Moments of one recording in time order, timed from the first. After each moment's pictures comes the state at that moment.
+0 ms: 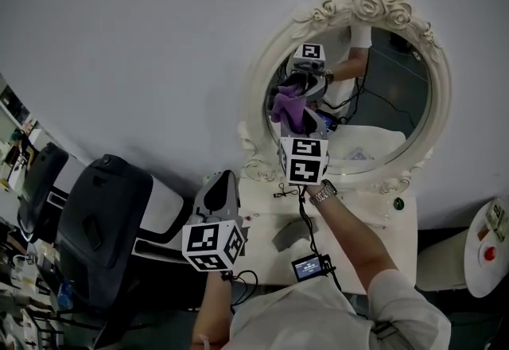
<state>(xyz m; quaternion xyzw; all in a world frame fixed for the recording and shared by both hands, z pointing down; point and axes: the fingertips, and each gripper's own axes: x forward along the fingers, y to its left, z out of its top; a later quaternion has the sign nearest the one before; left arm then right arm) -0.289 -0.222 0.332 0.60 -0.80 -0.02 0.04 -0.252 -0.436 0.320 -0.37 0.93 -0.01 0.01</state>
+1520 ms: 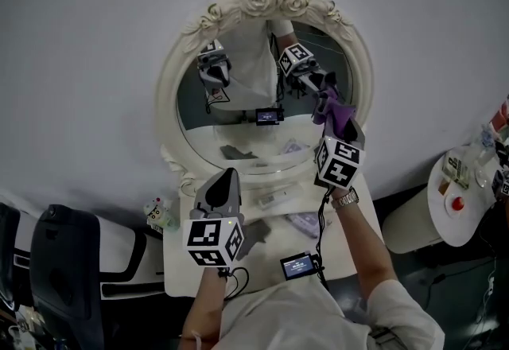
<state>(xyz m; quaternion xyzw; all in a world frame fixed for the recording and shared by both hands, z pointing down) -0.161 -0.343 0.351 0.74 -0.66 -0.01 0.06 0.058 -0.545 0.341 -0.63 0.77 -0.03 0.01</state>
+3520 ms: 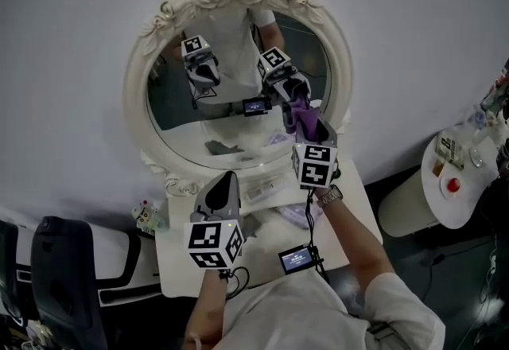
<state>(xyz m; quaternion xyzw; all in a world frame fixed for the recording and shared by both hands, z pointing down) -0.118 -0.357 0.380 0.76 -0.64 0.01 0.08 0.041 -0.551 0.411 -0.59 0.81 -0.02 -0.07</state>
